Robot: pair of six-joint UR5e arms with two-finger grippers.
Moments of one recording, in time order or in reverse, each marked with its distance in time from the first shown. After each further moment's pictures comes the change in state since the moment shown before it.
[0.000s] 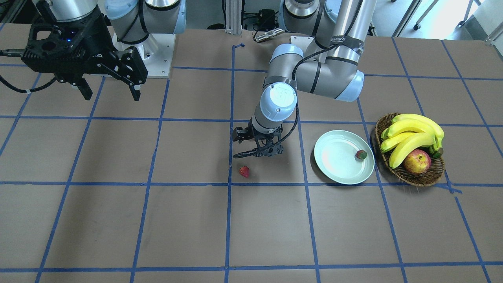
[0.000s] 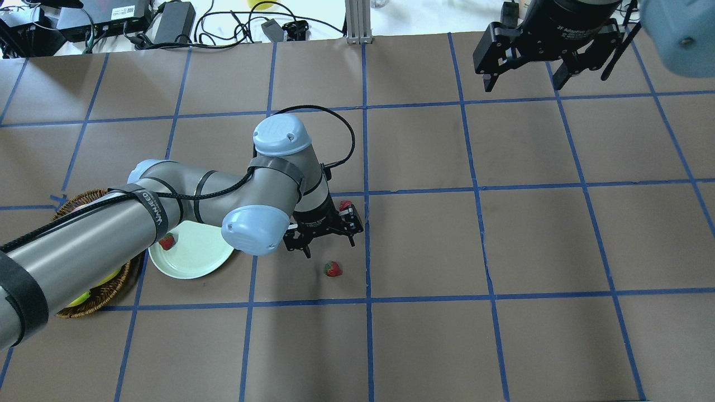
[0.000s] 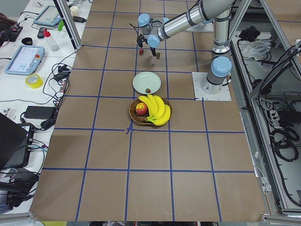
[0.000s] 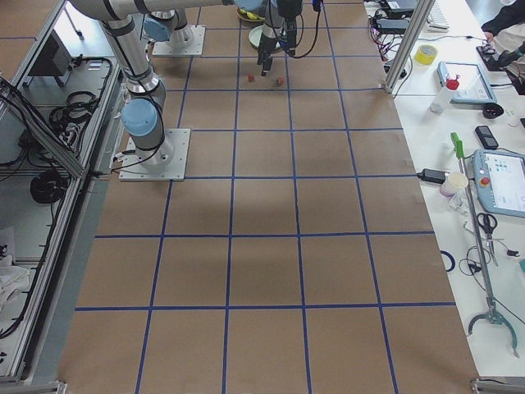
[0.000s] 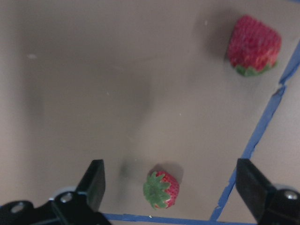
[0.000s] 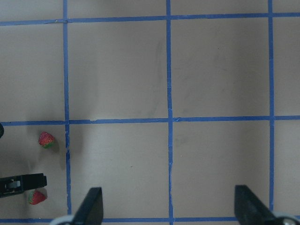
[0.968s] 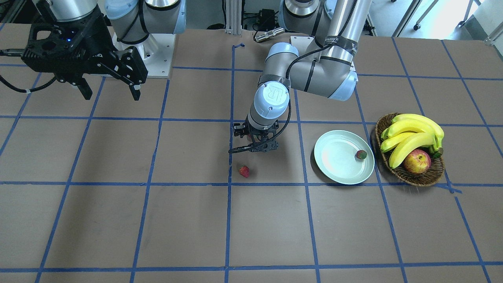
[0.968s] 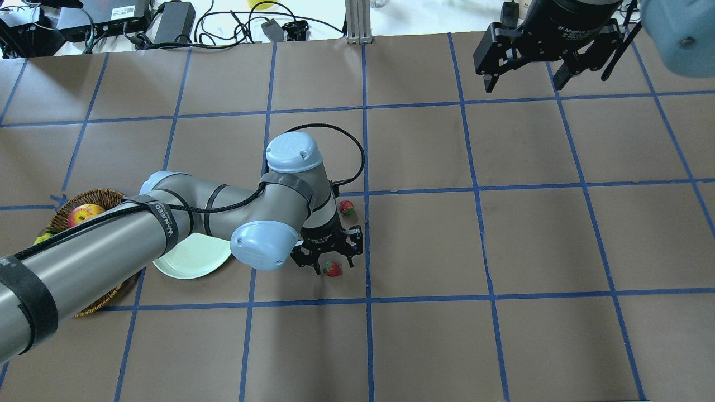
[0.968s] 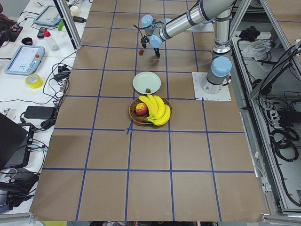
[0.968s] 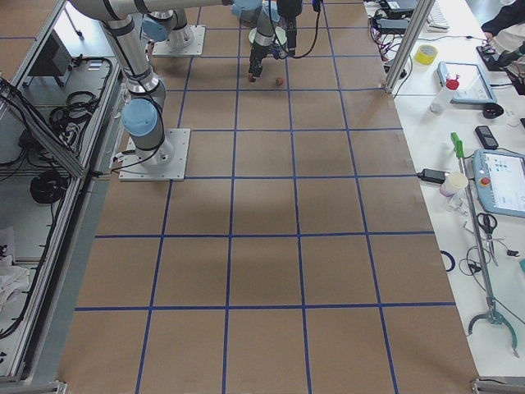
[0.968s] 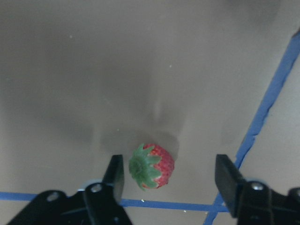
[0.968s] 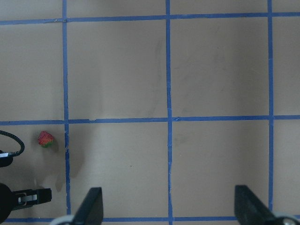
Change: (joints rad) left arm -0.021 -0.004 -0.029 -0.008 0.008 0.012; right arm -0.001 0.000 0.000 0.002 -0.001 -0.002
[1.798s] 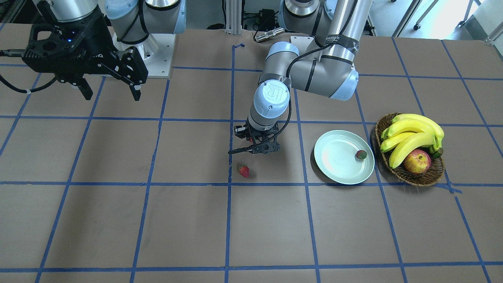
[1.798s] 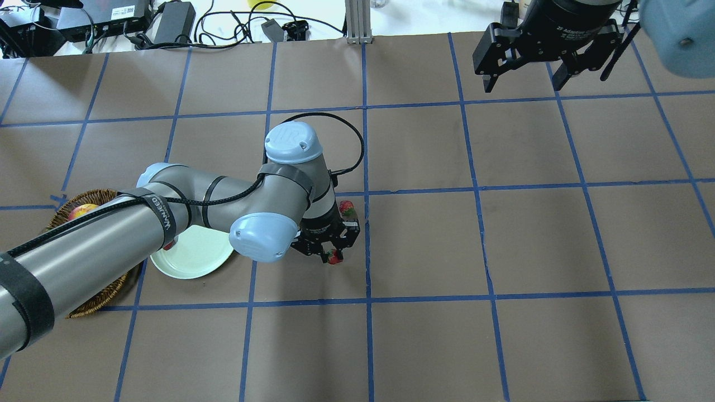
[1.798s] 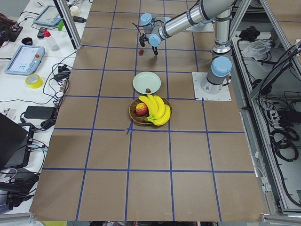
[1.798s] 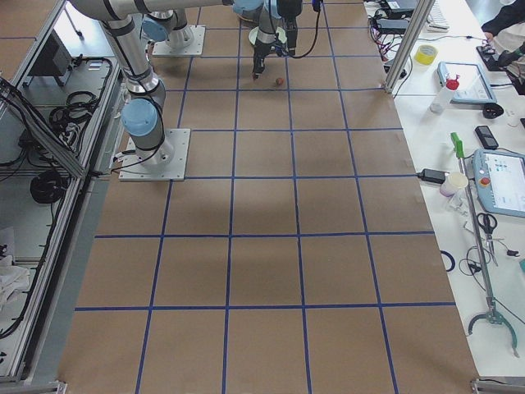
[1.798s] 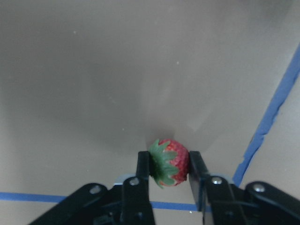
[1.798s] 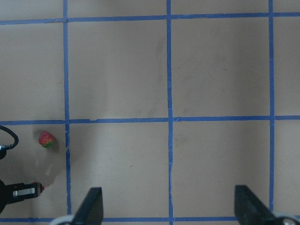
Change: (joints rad) left arm 0.008 0.007 0.055 -0.006 0.049 0.000; right arm 0.001 0.000 0.001 -0.001 0.001 0.000
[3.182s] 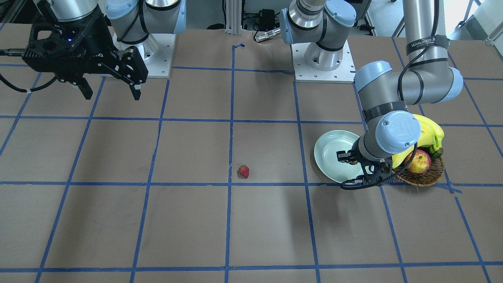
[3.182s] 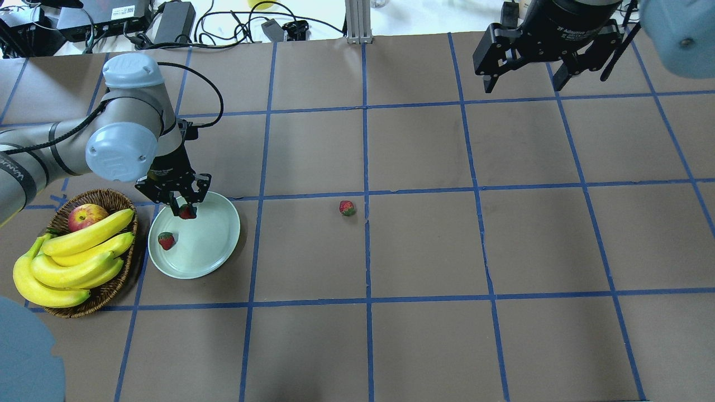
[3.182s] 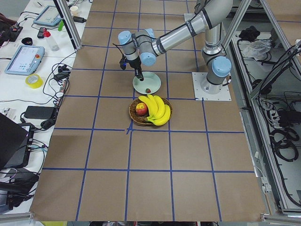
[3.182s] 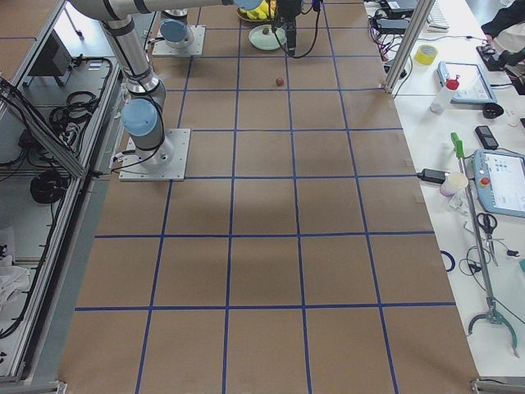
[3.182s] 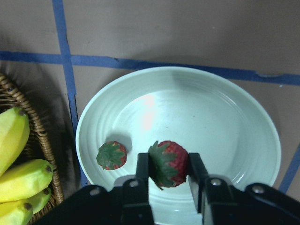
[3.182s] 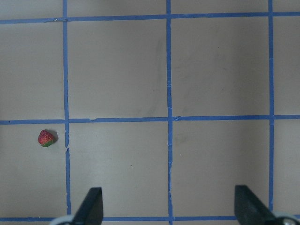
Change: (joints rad) left arm 0.463 0.001 0.102 -0.192 0.308 0.501; right arm 0.001 -0.001 0.001 0.002 -0.001 0.000
